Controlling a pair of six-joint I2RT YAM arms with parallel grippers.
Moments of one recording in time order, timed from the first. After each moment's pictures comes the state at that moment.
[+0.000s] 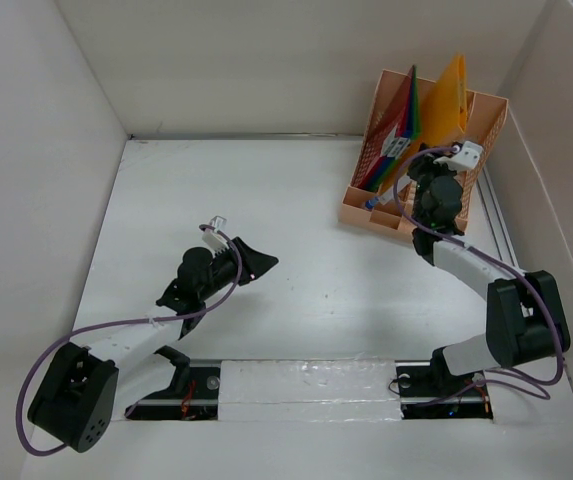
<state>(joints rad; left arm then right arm) -0.48 1.00 0.27 0.47 0.30 -0.93 0.23 1.43 0.80 0.90 0.47 0.21</state>
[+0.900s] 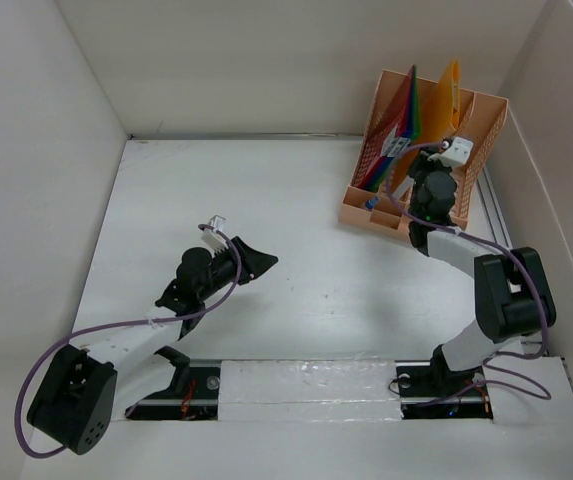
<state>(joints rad) -0.48 0.99 0.27 0.48 0.29 -0.93 0.19 1.57 0.85 0.97 0.48 0.13</state>
